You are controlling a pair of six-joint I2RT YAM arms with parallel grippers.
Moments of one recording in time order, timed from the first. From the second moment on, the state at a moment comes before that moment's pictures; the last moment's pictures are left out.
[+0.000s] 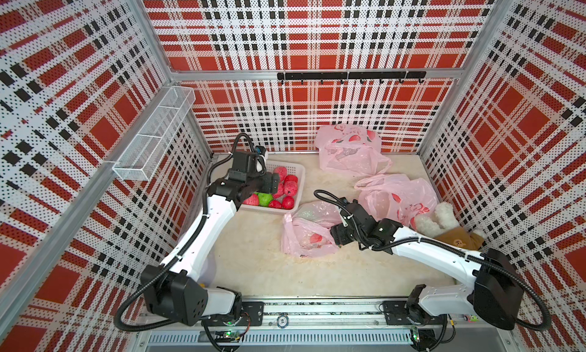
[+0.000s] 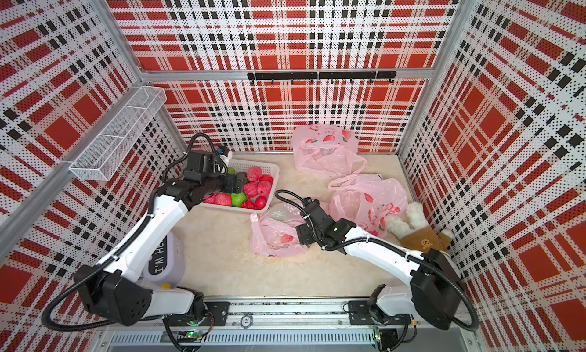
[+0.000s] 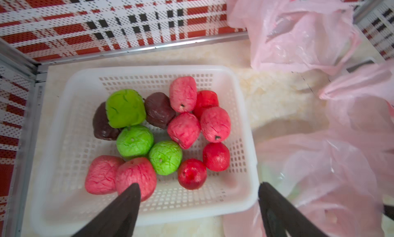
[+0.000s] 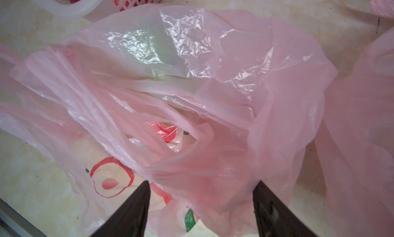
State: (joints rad) left arm -0.32 1.32 1.27 -0.66 0.03 -0.04; right arm 0.84 1.36 0.90 -0.47 0.17 0.35
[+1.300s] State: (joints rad) left arm -0.90 0.99 0.55 -0.11 -0.02 -0.24; right arm 0.91 1.36 0.85 -0.31 0.30 0.31
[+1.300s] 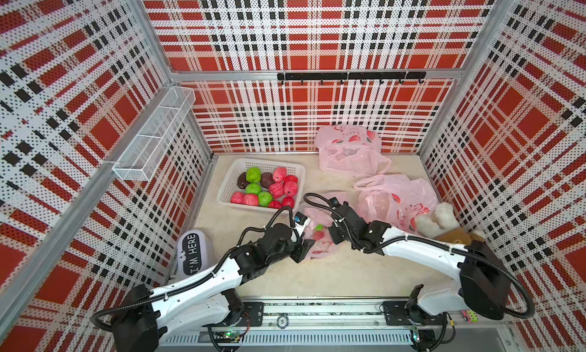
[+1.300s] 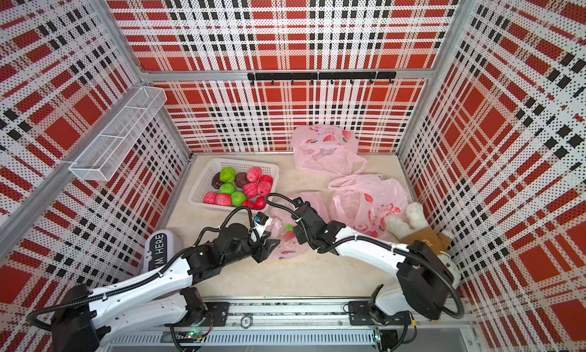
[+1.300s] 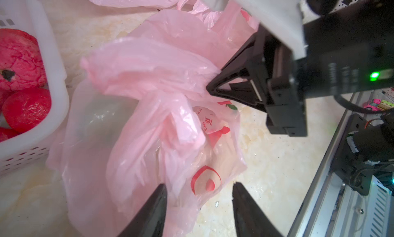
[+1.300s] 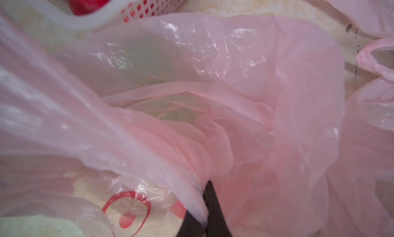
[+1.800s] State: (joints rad) left arm -0.98 1.26 0.56 0.00 -0.09 -0.29; right arm 0.94 1.08 0.83 -0.32 0.41 0.47
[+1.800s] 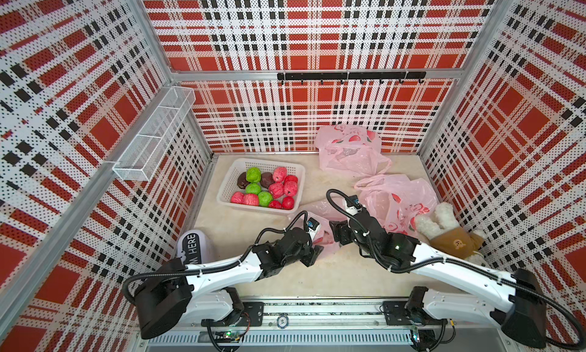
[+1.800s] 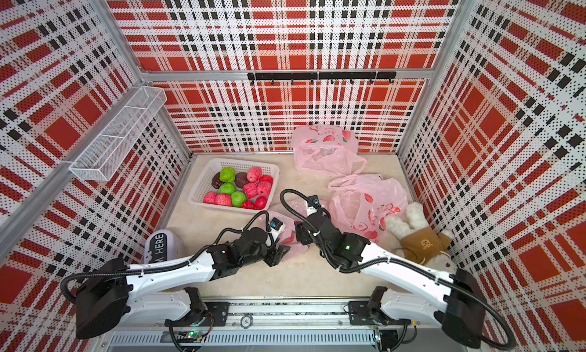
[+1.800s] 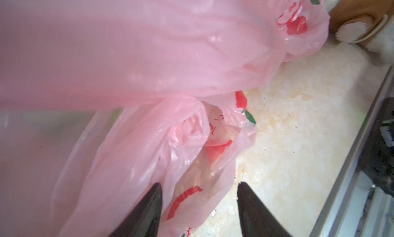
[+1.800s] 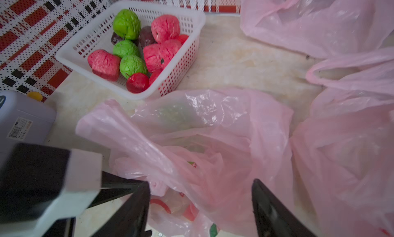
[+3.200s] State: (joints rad) left arm -0.87 1.15 0.37 0.09 -0.08 -0.35; right arm 0.74 1.52 1.15 -0.37 -0.16 0.30
